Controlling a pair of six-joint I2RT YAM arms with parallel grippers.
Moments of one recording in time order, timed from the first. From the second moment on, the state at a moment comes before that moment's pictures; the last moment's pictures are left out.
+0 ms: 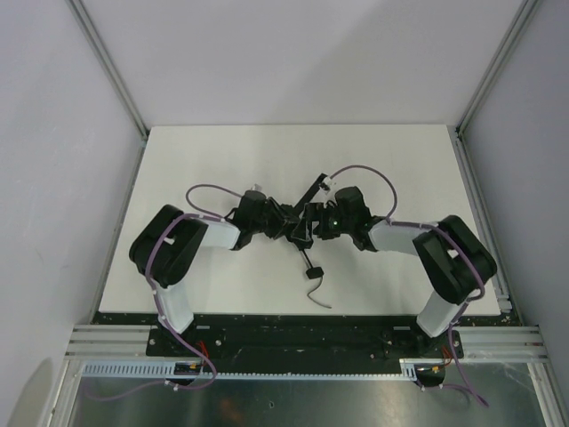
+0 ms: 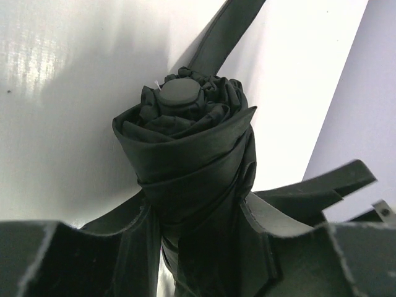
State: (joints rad) left arm -0.53 1.84 0.78 0.41 0.22 -1.18; right arm 0.57 1.74 0.81 0.34 -0.47 0.57
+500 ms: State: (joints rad) left arm -0.54 1.82 0.80 0.30 0.22 -1.23; right arm 0.88 1.80 1.00 0.10 0.24 0.27
